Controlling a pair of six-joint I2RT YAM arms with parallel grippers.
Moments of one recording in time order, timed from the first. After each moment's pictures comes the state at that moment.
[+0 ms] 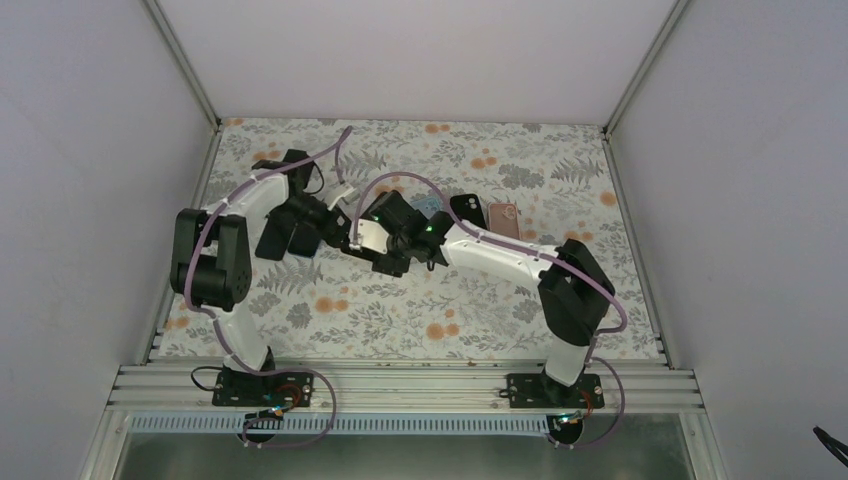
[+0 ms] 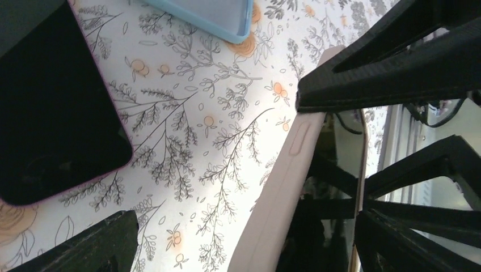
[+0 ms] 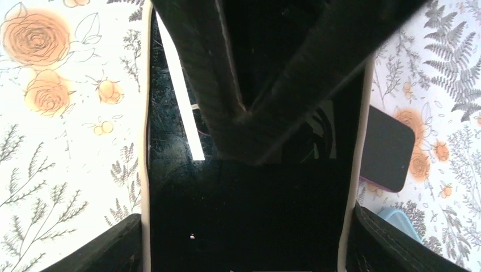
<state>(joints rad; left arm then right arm) -0.15 1.81 1.30 -0.99 0.84 0.67 0.95 1.79 1.36 -0.52 0.04 -0.52</state>
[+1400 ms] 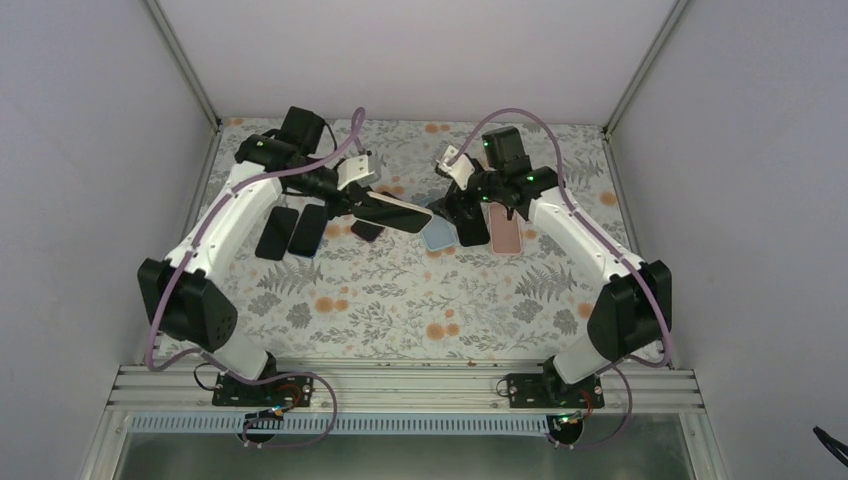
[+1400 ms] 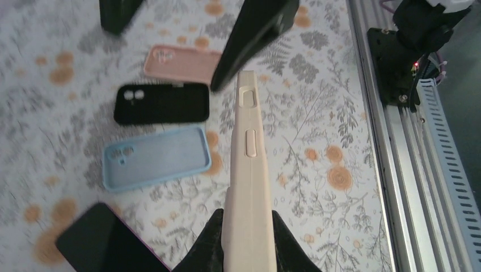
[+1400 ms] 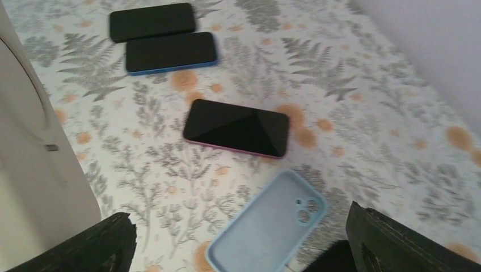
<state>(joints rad) -0.30 1.61 1.58 -1.13 0.85 0.89 0.44 1.54 1.35 -0.55 -0.47 -0.55</state>
